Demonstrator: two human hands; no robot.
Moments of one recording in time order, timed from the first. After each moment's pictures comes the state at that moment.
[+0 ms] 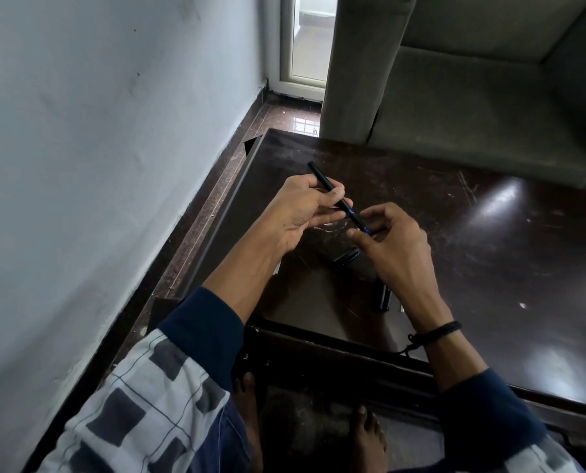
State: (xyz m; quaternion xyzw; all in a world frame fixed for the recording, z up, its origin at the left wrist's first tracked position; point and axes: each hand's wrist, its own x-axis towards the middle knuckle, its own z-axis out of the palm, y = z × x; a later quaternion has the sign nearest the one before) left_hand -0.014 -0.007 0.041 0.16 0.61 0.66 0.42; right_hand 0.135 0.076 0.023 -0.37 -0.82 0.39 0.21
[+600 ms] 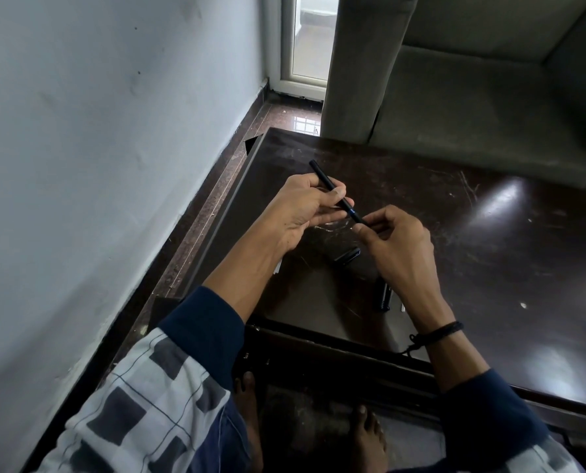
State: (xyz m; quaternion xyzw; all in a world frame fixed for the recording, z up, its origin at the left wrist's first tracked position) left_hand -0.015 -0.007 0.041 0.17 0.60 0.66 0.42; right_hand 0.136 0.076 0.022 -0.39 -0.81 0.38 0.22
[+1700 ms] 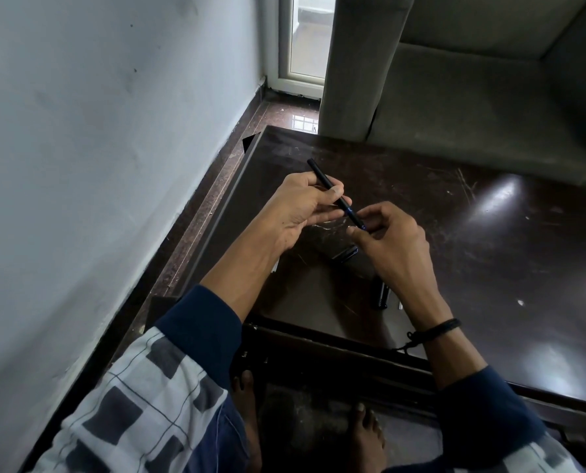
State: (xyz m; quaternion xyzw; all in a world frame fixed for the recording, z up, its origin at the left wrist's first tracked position) left_hand -0.015 -0.005 0.038 0.17 0.61 0.65 0.42; right_hand 0.135 0.077 0.023 -0.38 -0.82 0.37 0.19
